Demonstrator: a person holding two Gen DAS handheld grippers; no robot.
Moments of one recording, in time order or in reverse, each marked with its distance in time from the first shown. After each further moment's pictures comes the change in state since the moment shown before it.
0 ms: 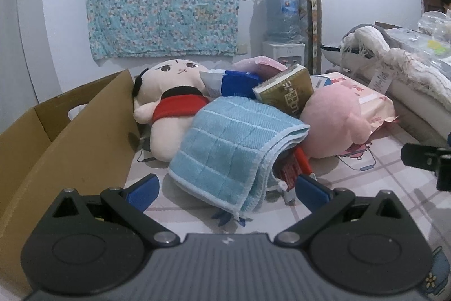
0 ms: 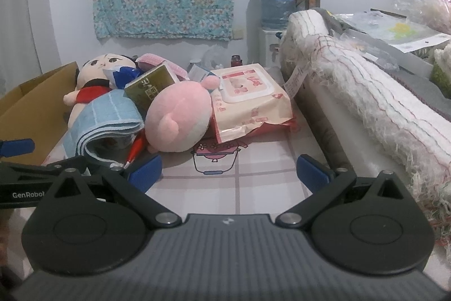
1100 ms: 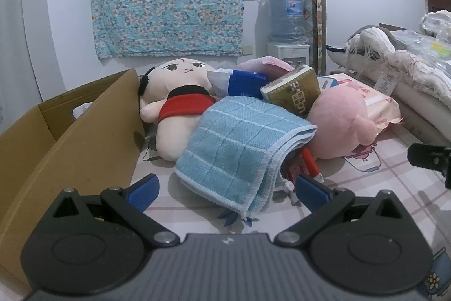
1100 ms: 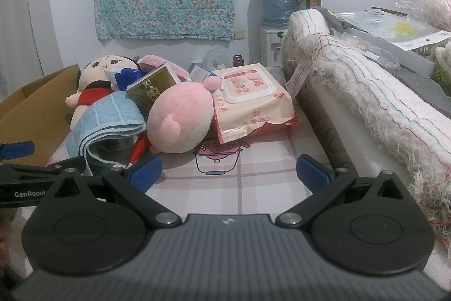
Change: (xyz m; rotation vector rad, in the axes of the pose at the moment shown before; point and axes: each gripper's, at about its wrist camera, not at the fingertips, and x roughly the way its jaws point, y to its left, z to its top) left arm 0.001 0.008 -0.001 -0.014 0.000 0.007; right arm 0.000 0.000 -0.001 0.007 0.000 0.005
